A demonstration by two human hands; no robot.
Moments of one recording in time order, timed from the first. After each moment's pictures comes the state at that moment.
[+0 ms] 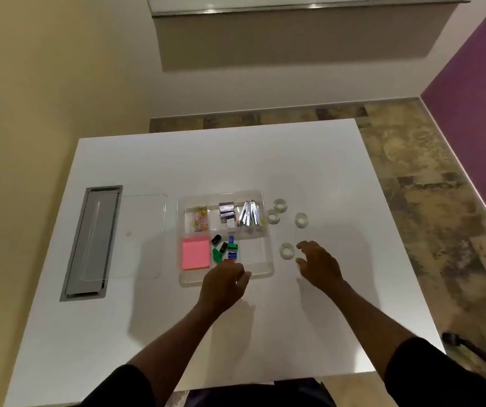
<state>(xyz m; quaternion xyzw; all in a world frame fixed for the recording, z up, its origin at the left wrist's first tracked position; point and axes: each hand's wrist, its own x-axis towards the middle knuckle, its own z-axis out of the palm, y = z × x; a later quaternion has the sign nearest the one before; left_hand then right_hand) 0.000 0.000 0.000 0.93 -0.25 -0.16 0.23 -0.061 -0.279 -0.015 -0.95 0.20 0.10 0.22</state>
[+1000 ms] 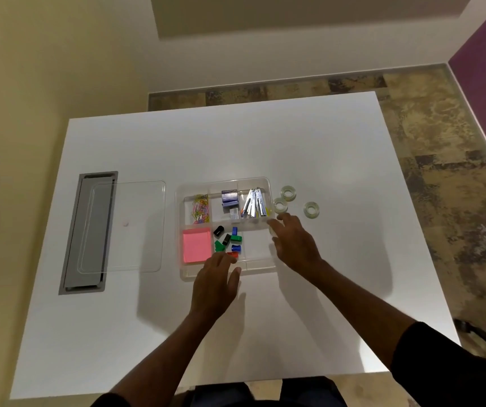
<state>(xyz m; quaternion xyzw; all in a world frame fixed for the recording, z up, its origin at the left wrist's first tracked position) 0.001 0.019 -0.010 0.94 -0.18 -0.12 0.27 0.012 -0.229 -0.021 -0.98 0.05 0.04 0.18</state>
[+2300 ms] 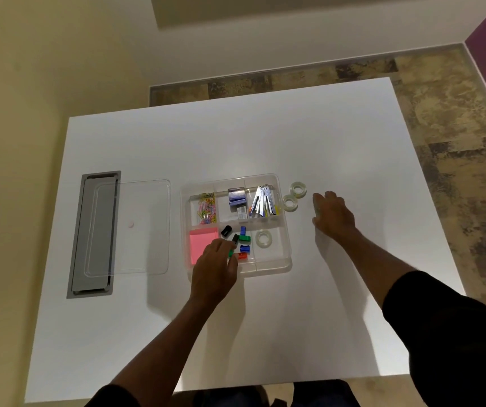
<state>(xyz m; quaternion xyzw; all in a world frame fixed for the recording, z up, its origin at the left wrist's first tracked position) 0.048 0.026 -0.021 0.94 -0.18 -0.12 0.26 0.057 -0.325 -0.064 -0.95 0.22 0.16 0.13</state>
